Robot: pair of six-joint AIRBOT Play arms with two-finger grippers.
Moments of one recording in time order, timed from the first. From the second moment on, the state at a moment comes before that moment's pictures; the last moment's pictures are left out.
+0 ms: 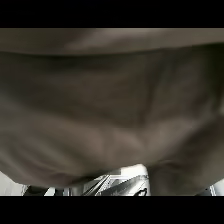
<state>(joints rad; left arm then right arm) -0.02 -0.78 1.90 -2.04 1.05 1.50 -0.53 -0.84 2.00 2.49 -1.10 -1.85</state>
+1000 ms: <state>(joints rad) -0.84 -0.57 1.75 -1.11 1.17 1.15 -0.50 -0.79 1.90 2.60 -1.18 -1.88</state>
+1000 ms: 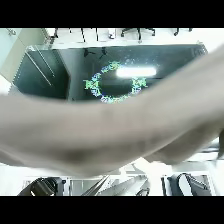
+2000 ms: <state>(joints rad) 0.21 -1.36 1.61 -1.94 1.07 1.61 -0.04 -1.46 1.36 2.52 -0.67 -2.08</state>
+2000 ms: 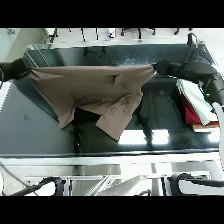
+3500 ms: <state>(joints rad) -0.31 -0.71 1.58 -1.80 1.04 1.46 -0.04 -0.70 1.53 2.22 -0.90 -1.95</state>
